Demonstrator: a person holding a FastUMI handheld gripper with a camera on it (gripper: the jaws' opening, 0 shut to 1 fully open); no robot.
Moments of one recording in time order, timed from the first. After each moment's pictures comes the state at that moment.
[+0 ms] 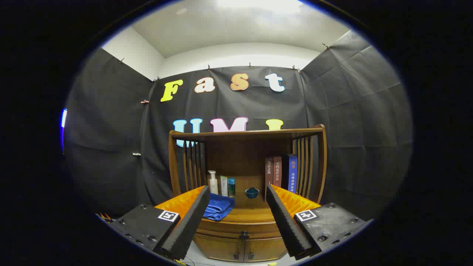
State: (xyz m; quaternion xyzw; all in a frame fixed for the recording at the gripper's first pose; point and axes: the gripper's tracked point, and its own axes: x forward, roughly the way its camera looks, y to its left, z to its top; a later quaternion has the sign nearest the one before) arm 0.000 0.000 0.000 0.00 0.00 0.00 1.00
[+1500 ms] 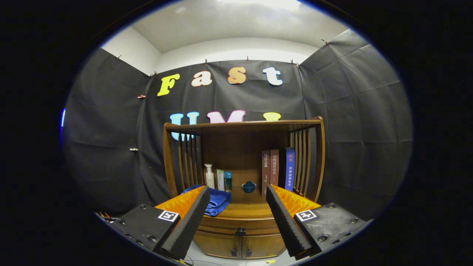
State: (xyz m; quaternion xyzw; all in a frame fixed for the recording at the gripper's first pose) arm 0.011 -0.012 -0.029 0.00 0.04 -0.01 1.00
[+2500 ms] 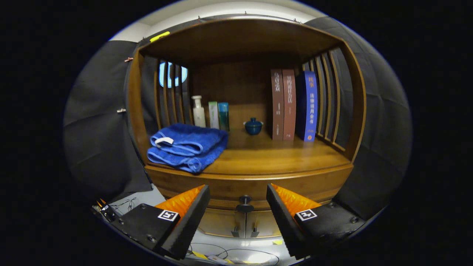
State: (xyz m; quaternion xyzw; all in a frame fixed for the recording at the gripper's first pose) arm 0.096 -0.017 -0.275 0.01 0.25 -0.02 0.97
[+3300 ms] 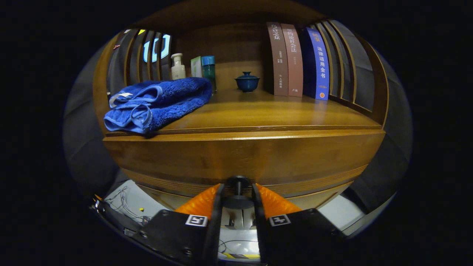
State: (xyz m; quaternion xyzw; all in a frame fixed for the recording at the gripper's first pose) arm 0.129 -0.033 -0.377 0.00 0.33 -0.04 0.94
